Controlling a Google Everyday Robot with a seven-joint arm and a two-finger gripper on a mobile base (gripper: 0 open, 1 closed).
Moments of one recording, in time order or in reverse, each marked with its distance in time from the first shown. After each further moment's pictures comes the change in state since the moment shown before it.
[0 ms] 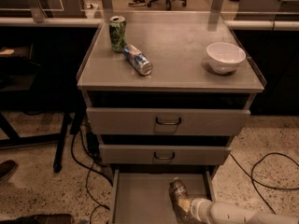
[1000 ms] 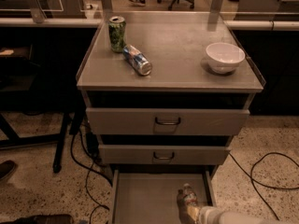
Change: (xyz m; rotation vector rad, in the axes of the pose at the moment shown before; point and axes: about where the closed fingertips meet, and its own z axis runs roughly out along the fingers) arm 0.019 -0.009 -0.055 0.083 0.025 0.049
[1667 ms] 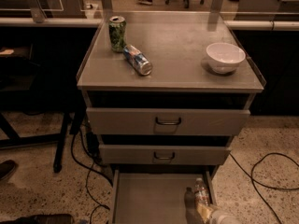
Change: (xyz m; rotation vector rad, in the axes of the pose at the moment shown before) arm -0.022 -0.020 -0.061 0.043 -0.185 0.068
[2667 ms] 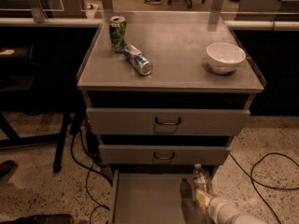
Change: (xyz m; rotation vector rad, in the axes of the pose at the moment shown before) arm -0.064 0.028 -0.029 0.006 -0.081 -0.059
